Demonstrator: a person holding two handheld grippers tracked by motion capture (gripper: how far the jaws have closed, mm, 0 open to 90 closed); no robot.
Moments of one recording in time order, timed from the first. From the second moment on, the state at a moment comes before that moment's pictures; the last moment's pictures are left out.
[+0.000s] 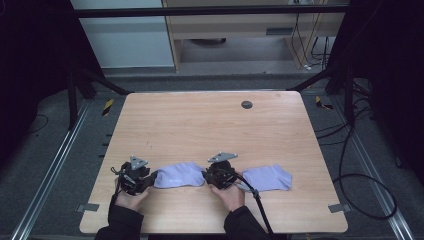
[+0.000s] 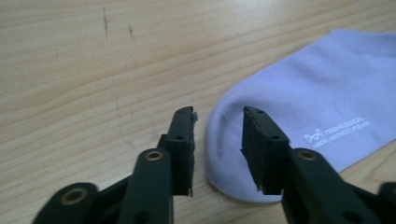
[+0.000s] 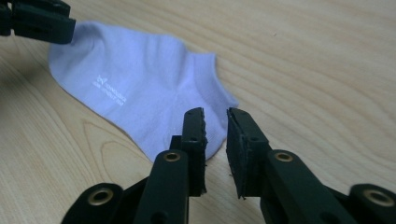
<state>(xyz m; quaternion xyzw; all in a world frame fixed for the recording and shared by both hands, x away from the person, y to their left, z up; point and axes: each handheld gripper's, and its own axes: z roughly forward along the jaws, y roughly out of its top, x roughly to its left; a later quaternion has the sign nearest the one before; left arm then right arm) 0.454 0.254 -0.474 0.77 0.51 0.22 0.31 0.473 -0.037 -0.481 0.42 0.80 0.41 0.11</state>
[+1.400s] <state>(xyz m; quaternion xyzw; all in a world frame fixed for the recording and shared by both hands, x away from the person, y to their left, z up) 0.455 0.080 -0.450 0.83 0.38 0.17 0.38 0.441 -0.251 -0.460 0.49 0.76 0.37 0.21</state>
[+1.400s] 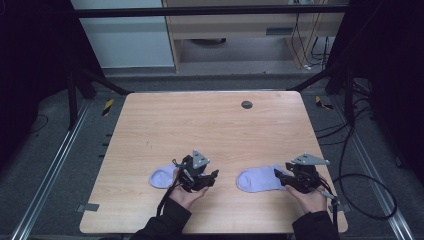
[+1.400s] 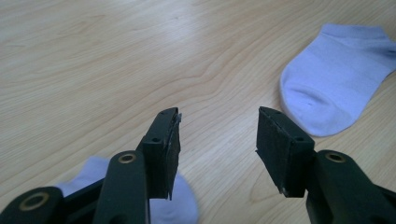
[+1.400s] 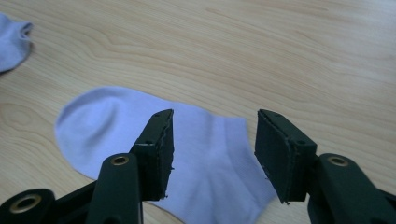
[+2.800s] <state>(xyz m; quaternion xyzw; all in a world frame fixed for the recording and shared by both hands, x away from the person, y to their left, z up) 0.454 0.018 -0.467 0.85 0.36 0.13 0.36 0.431 -0.256 -0.461 0.50 0.77 0.37 0.17</state>
